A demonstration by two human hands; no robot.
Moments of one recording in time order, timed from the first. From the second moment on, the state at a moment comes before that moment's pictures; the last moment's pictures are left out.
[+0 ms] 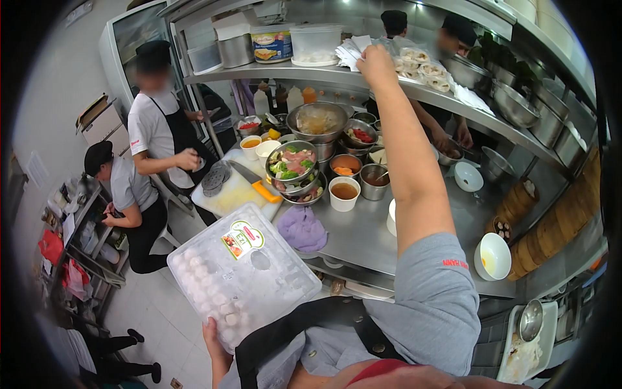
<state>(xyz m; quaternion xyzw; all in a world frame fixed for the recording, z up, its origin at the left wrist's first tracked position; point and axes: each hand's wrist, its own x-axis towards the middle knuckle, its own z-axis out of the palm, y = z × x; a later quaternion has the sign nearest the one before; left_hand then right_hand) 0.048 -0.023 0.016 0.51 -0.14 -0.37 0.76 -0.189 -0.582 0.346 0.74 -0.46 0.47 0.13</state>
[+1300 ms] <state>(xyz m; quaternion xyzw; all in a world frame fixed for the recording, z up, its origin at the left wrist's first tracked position) 0.059 -0.026 0.012 0.49 -0.12 -0.40 0.76 -0.186 -0.597 0.344 0.75 -0.46 0.45 0.17</state>
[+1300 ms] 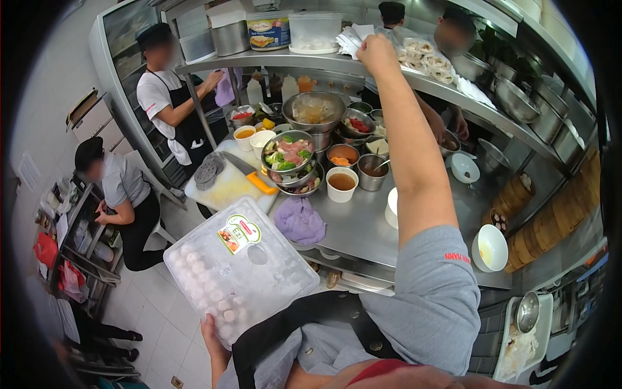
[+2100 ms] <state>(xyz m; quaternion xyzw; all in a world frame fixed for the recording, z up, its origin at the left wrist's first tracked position) 0.057 -0.024 0.013 0.51 -0.13 -0.39 0.76 -0.187 -0.594 0.345 0.76 -0.47 0.43 0.16</state>
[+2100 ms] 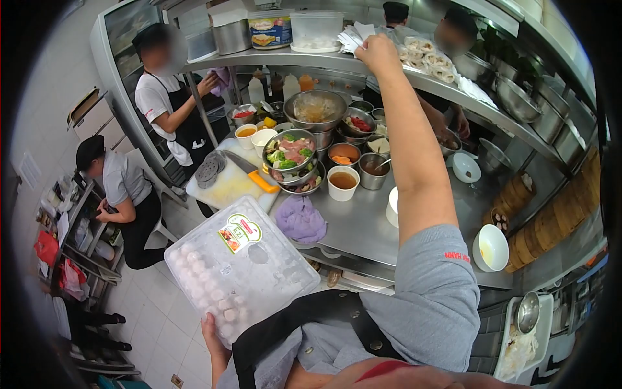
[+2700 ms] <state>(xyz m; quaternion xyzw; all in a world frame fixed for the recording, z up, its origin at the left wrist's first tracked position) 0.057 -0.025 0.016 0.50 -0.14 -0.39 0.76 -0.189 -0.598 0.342 0.74 -0.45 0.47 0.16</state>
